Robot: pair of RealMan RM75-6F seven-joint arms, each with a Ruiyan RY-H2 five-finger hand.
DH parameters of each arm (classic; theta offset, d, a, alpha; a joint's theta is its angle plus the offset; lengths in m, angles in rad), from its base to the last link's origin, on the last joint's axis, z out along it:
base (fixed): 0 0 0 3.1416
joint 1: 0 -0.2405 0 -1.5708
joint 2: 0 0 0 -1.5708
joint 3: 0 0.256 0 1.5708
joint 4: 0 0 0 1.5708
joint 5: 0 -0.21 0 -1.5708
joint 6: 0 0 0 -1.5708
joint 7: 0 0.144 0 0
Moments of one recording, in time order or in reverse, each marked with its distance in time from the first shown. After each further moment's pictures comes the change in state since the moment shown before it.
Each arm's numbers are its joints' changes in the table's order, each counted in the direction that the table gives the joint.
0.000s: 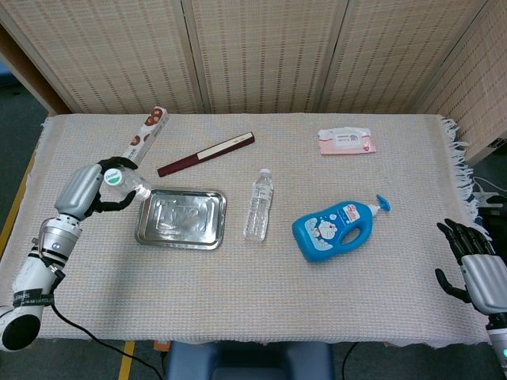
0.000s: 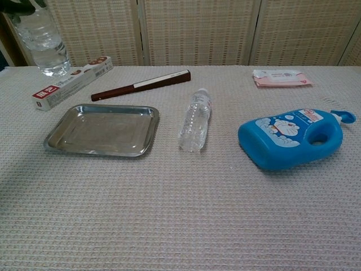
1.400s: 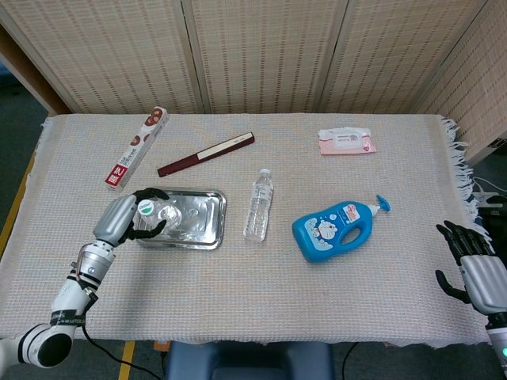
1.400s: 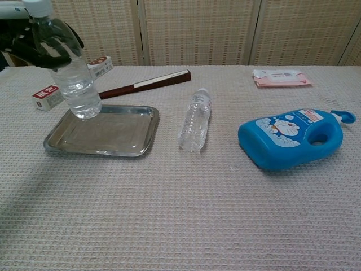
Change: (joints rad) left arm 0.005 0.217 0.089 -0.014 -0.053 -0.075 0.020; right arm -0.006 0.000 -0.006 -0.007 -0.012 0.028 -0.012
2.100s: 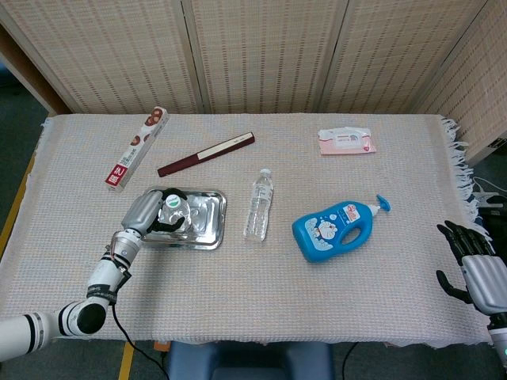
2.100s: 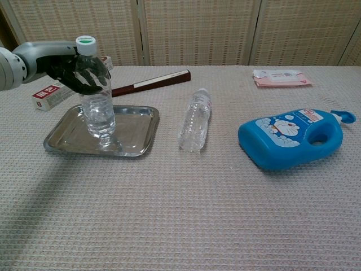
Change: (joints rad) left arm 0.161 0.163 0.011 -0.198 0.269 0.118 0.176; right arm 0.000 -0.012 -0.003 0.003 0.006 0.001 0.024
